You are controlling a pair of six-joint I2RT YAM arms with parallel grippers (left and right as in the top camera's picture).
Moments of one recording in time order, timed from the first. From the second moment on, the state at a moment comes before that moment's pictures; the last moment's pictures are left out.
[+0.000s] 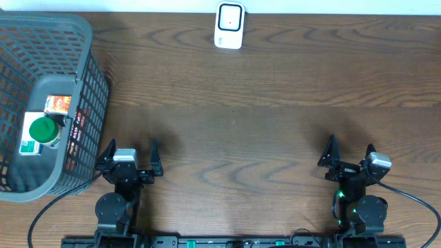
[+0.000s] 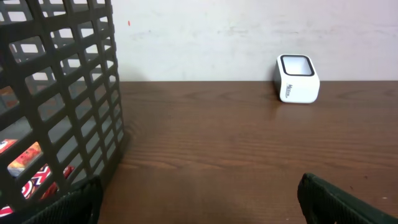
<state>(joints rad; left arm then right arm) -0.08 0.01 0.02 -0.11 -0.06 -0.01 0.02 0.01 0.01 -0.05 0.16 0.26</state>
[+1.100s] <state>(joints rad) -0.08 0.82 1.25 -0.98 0.36 -0.07 0.02 0.01 0.01 -0.05 0.16 0.26</state>
